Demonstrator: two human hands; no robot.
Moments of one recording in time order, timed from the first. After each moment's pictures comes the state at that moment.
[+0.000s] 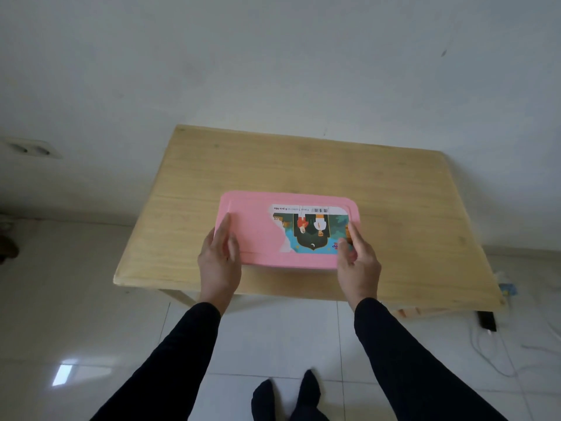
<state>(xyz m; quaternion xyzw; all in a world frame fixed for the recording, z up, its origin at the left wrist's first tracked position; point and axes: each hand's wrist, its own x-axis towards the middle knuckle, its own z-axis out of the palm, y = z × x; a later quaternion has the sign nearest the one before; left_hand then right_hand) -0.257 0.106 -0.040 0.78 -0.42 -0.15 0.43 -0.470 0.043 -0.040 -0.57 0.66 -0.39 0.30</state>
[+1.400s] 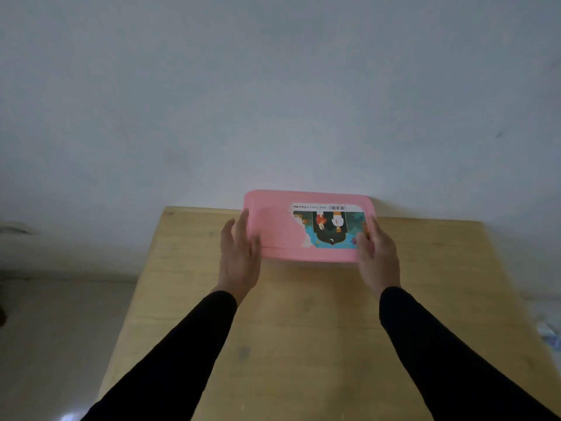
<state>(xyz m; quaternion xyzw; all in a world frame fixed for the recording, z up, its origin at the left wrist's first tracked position) -0.182 -0.144 -0.030 0.75 -0.50 -0.21 0.37 -0.422 -0.215 -0.033 -0.62 0.65 -0.31 0.29</state>
